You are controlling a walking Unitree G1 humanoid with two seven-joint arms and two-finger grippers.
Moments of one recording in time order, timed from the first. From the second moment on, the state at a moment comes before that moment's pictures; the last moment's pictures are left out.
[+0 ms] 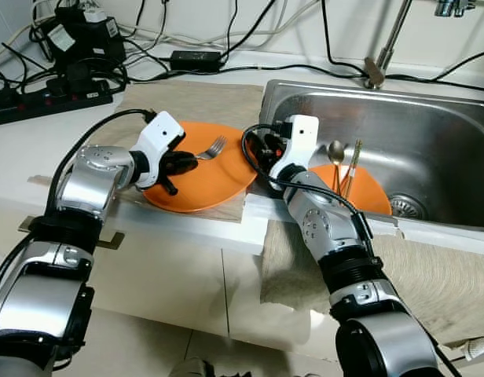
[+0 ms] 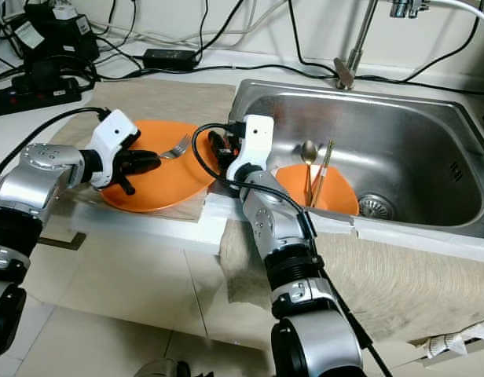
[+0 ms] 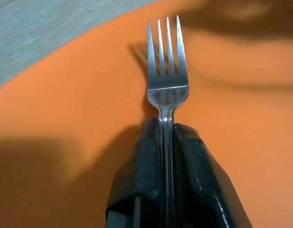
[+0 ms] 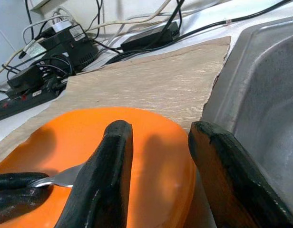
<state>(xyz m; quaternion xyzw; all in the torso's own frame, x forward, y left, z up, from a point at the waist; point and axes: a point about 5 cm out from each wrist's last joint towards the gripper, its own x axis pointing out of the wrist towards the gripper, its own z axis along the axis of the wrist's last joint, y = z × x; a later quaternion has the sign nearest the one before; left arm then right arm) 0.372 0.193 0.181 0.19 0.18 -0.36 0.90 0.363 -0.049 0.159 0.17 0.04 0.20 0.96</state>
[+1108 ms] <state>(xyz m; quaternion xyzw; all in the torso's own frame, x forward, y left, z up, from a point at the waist) 0.381 0.169 0.232 0.16 0.06 -0.34 0.92 0.364 -0.054 0.160 0.18 0.04 0.19 0.96</state>
